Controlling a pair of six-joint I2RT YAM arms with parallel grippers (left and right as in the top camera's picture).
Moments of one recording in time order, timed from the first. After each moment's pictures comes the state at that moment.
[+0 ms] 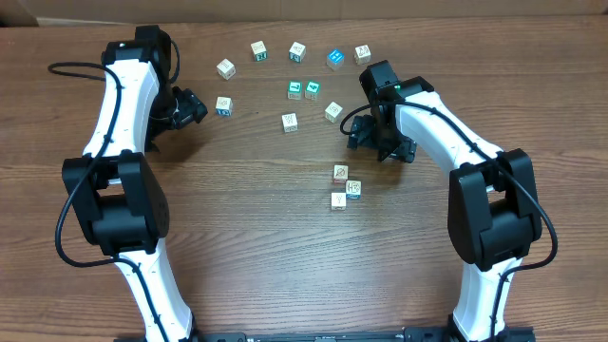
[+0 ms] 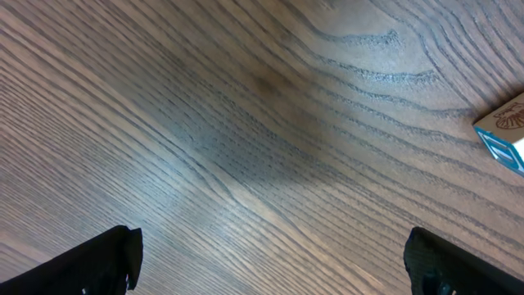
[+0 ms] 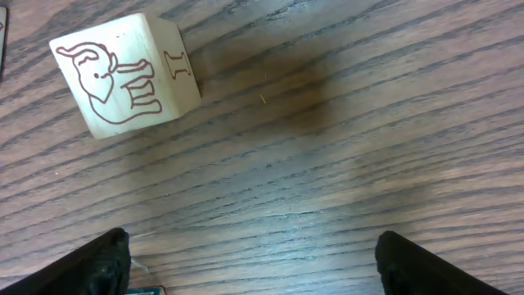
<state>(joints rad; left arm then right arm) 0.07 2.20 1.93 -1.29 -0.09 -0.64 0.32 2.09 1.57 -0.96 0.04 0.59</state>
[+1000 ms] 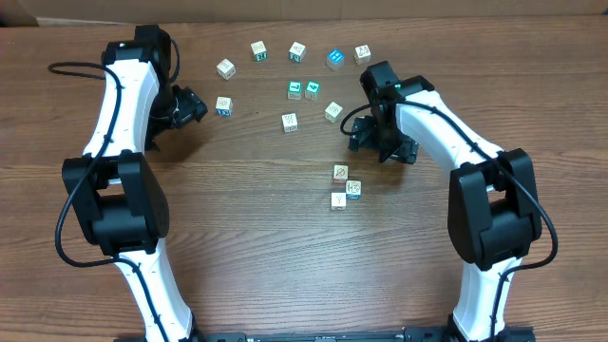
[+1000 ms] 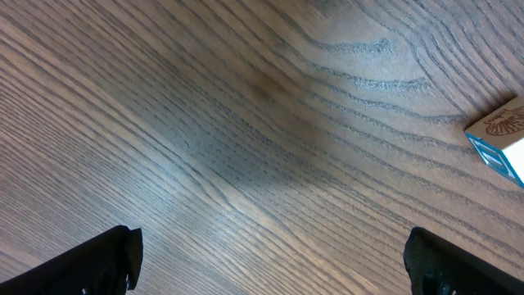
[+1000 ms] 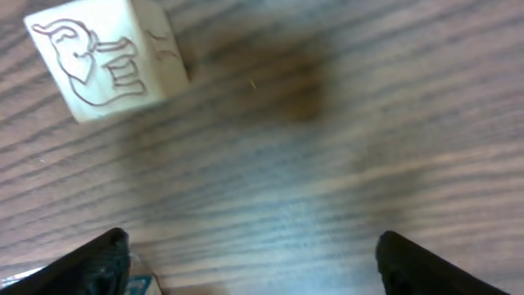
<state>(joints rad) 0.07 2.20 1.93 -1.28 -0.09 -0.64 0.32 2.09 1.60 -1.02 0.03 0.59</state>
